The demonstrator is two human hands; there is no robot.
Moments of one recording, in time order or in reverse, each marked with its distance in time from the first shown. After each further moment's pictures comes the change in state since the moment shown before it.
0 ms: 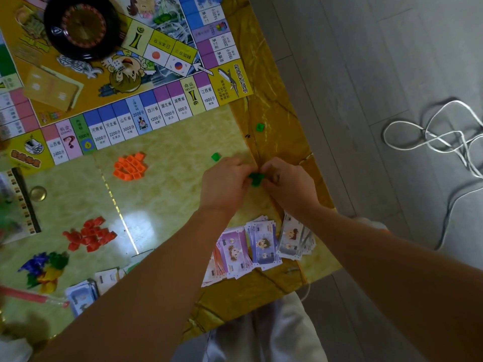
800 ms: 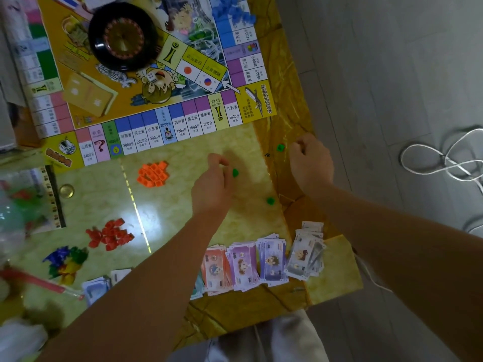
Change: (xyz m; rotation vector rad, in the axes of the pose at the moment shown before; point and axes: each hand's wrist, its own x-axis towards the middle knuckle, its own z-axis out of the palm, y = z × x) left_hand 0.000 -0.027 -0.027 -0.343 0.093 -0.531; right_hand 0.068 -0.032 -0.033 0.203 0.170 0.261
